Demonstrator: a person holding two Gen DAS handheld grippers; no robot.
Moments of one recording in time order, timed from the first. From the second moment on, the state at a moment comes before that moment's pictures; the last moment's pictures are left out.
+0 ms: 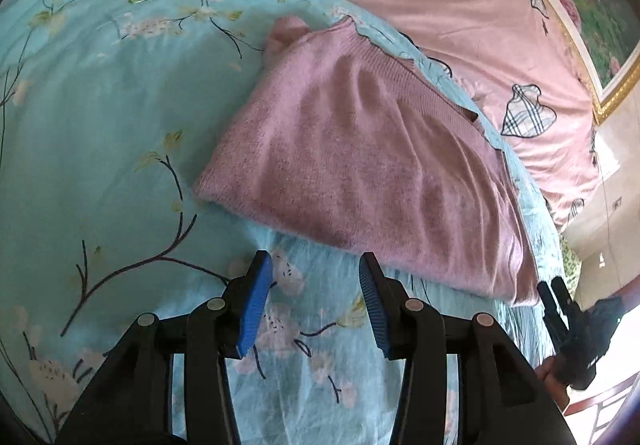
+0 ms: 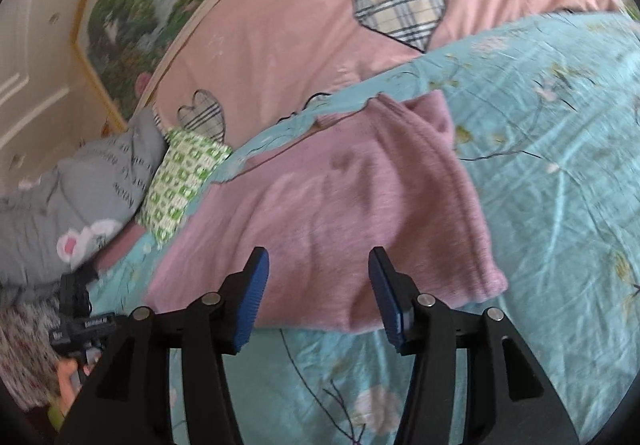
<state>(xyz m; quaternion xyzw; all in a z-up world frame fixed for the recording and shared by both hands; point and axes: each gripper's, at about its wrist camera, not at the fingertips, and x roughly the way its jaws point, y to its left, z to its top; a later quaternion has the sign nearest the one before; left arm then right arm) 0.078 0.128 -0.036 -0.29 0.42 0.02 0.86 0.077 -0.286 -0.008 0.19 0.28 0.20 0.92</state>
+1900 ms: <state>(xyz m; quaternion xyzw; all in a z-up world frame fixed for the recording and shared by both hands) 0.180 -0.062 0.032 -0.23 0.37 -0.20 0.88 0.242 -0.261 0.002 0.29 0.44 0.33 0.78</state>
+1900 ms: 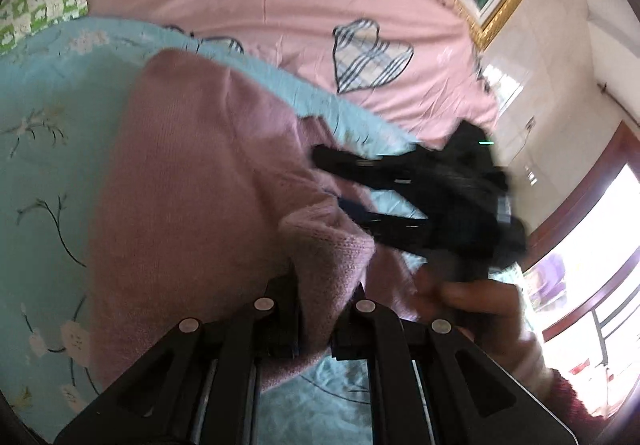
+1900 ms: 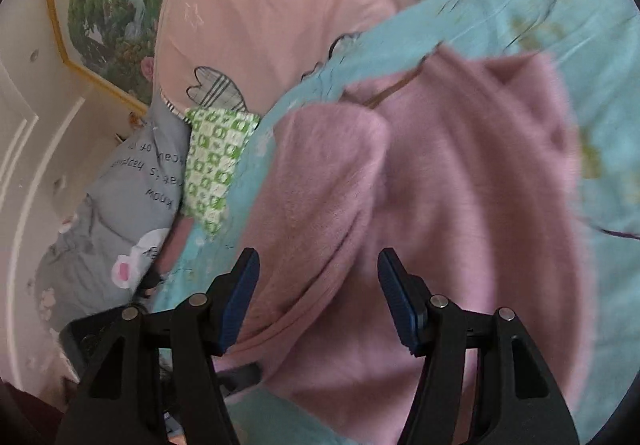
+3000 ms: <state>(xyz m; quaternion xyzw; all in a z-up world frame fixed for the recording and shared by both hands) 0.201 -0.193 -0.015 -0.13 0.45 -0.27 0.84 0.254 -0.349 0.006 0.21 0.43 0.22 0.85</state>
